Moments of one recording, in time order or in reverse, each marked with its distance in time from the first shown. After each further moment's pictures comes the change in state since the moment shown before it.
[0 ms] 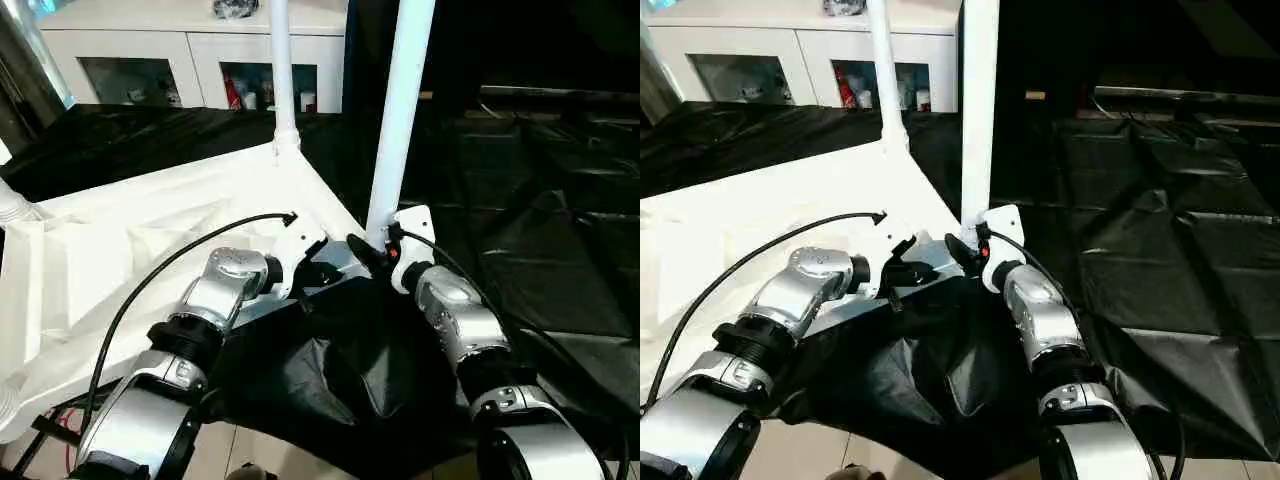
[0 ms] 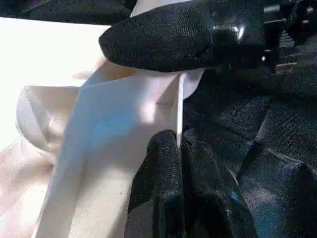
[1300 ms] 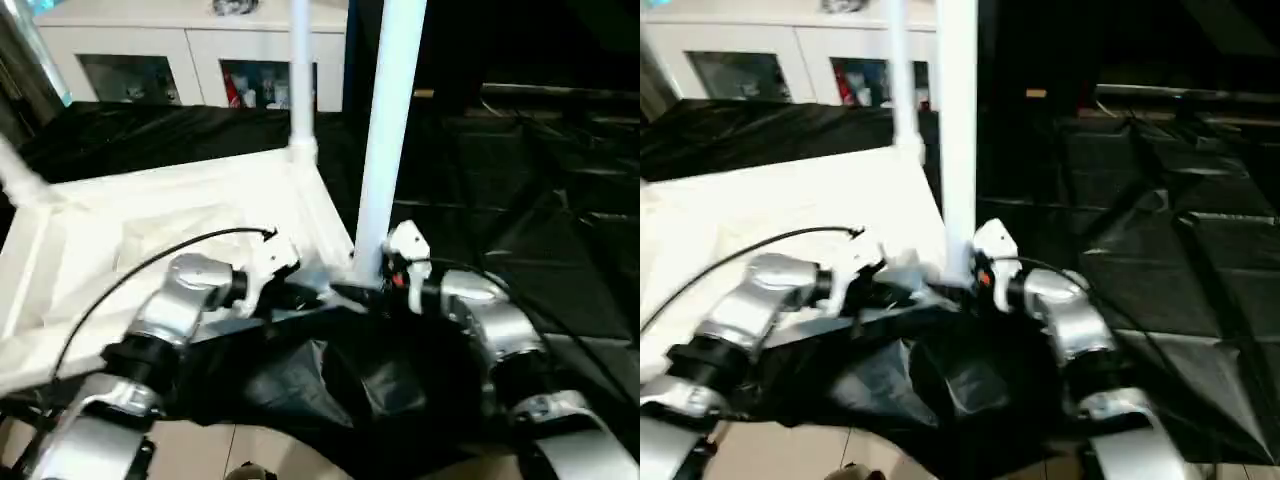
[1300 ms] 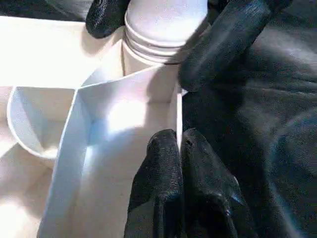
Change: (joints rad) left arm 0.120 0.178 -0.044 -0.170 -0.034 -0.076 -0.342; right arm 0.053 -0.197 0.205 -0.139 0.003 0.022 0.607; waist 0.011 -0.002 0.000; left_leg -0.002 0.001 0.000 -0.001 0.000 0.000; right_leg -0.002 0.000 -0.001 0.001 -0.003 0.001
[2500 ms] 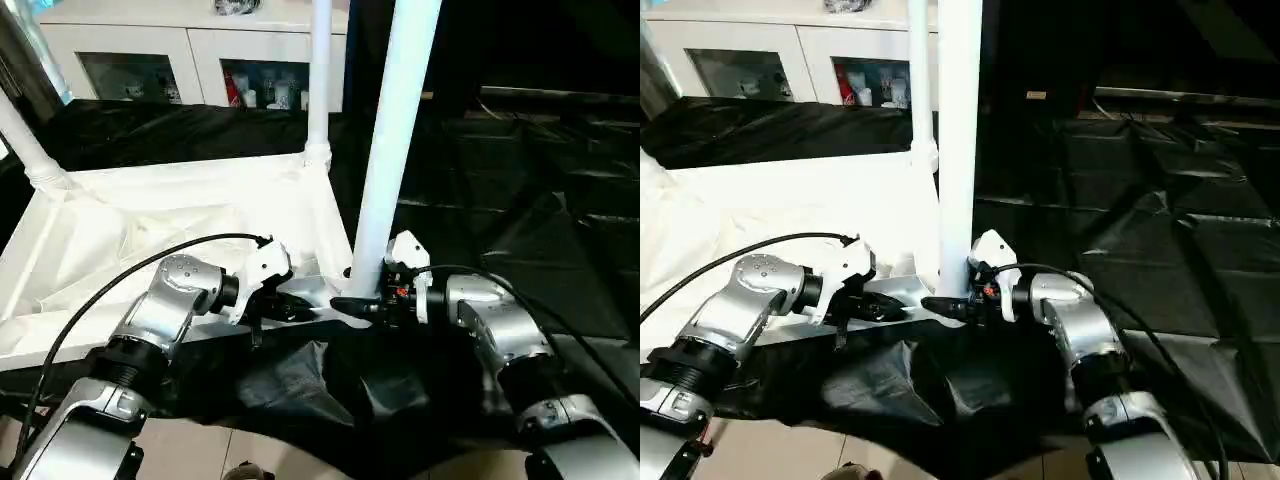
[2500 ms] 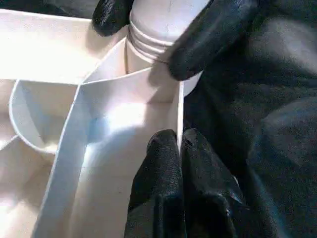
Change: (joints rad) left arm 0.015 -0.013 0.028 -0.011 0.007 0.048 0.073; right arm 0.007 0.074 -0.040 0.028 -0.008 0.009 -0.176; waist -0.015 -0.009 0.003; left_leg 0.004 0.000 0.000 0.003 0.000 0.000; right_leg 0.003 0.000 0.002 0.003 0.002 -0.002
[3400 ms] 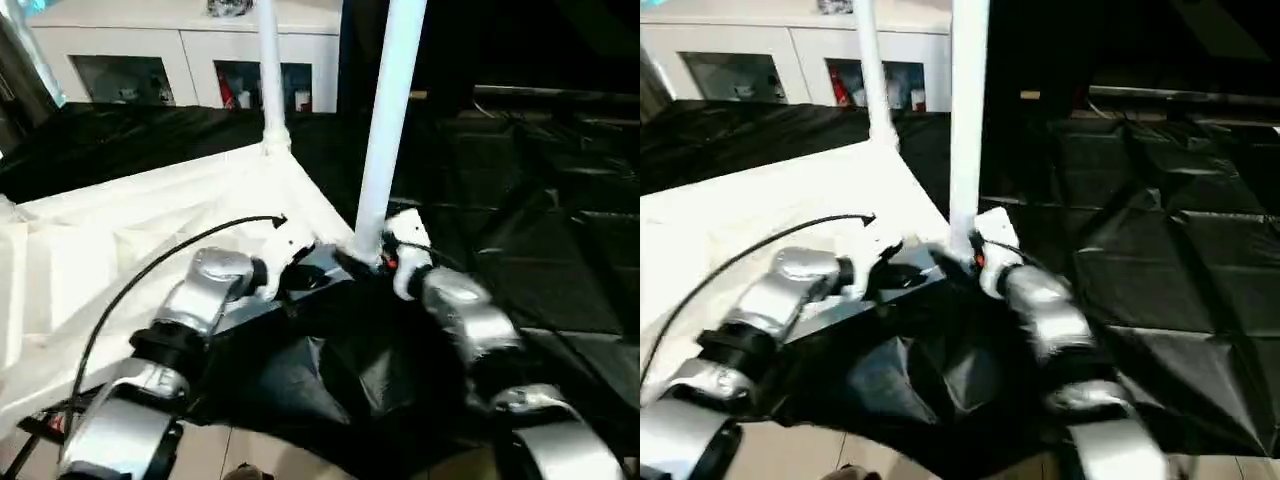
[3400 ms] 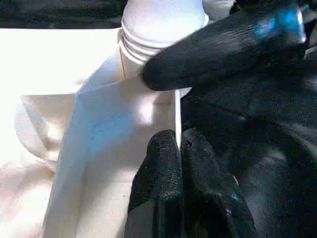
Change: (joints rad) left arm -0.081 -0.093 0.003 0.101 0.046 -0.010 0.169; right arm -0.046 0.021 -0.053 0.094 -0.023 -0.062 -0.179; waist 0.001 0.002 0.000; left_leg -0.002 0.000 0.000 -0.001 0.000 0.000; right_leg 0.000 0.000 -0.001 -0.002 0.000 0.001
